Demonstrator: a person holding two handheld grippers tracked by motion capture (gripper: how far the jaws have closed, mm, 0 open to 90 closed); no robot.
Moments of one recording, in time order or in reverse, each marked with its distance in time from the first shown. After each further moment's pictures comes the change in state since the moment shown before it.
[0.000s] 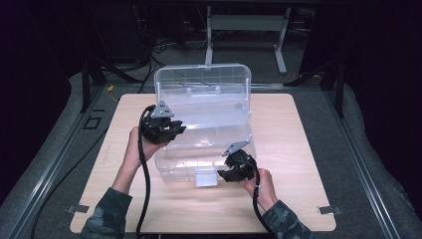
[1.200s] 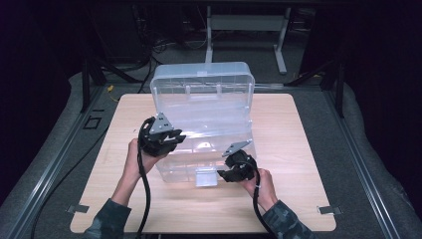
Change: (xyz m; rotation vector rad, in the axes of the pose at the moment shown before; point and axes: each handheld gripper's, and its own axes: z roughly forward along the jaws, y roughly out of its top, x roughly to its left) left arm -0.022 -0.020 -0.007 -0.028 0.035 0.049; right arm 0.000 -0.001 0.000 -0.004 0.000 -0.008
